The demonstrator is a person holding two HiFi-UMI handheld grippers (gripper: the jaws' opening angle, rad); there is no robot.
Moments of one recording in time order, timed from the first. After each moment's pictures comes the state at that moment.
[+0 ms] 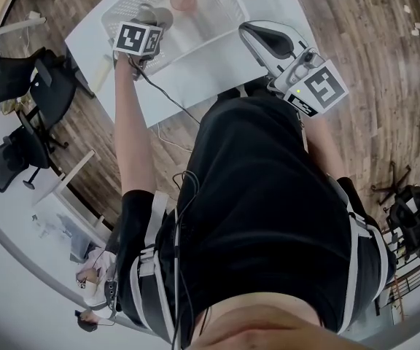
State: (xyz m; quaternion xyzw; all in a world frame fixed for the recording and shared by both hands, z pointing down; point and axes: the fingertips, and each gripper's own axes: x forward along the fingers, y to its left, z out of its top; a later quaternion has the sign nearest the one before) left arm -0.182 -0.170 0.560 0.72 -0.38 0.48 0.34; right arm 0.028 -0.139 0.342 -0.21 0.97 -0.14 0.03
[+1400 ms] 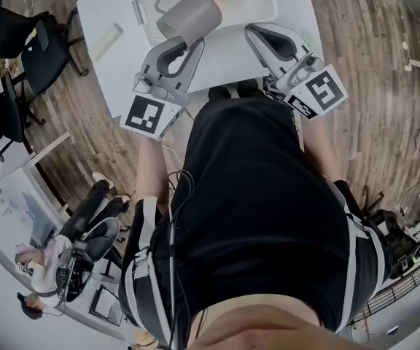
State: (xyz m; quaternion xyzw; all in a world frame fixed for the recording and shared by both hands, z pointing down) left arm -0.118 -0.044 0.329 0.87 -0.48 0.09 0.08; right arm -0.049 -0.081 0.328 -0.15 0.98 -0.11 0.00
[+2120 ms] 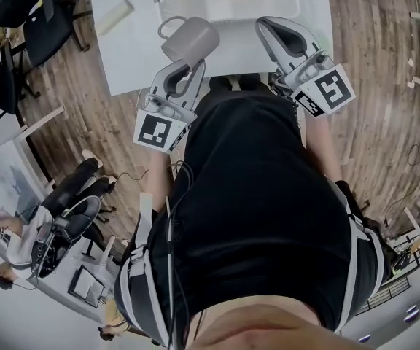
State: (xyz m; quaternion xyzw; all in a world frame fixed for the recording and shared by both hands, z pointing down) left arm -0.130 0.029 0.371 0.81 -0.56 0.08 0.15; right arm -0.061 -0.076 0.334 -0.12 0.99 -0.12 0.00
